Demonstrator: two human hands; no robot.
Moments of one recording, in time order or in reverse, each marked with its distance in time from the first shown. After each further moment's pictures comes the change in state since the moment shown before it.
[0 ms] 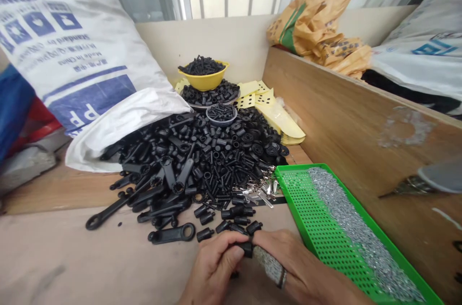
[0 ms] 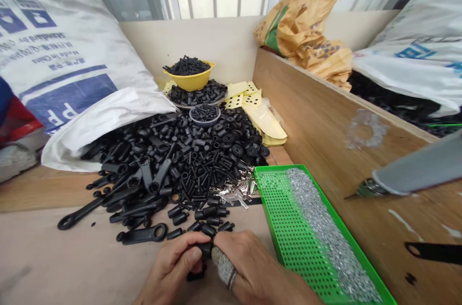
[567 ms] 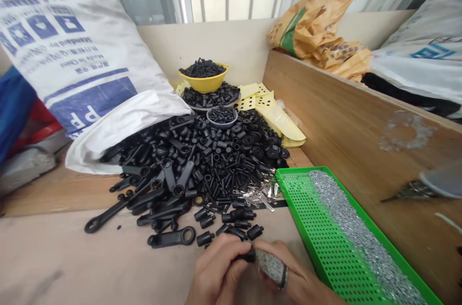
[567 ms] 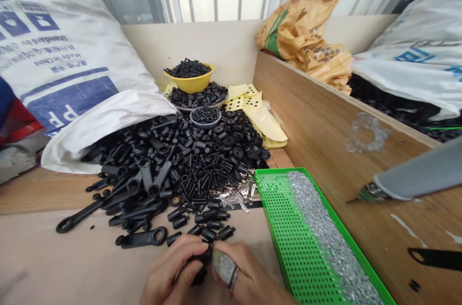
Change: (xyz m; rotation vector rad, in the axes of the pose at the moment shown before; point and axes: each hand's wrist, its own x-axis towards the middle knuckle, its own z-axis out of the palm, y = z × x) left_hand -0.004 -0.001 -0.004 0.331 -0.030 0.531; right_hand -0.002 0.001 0.020 0.329 0.101 0.192
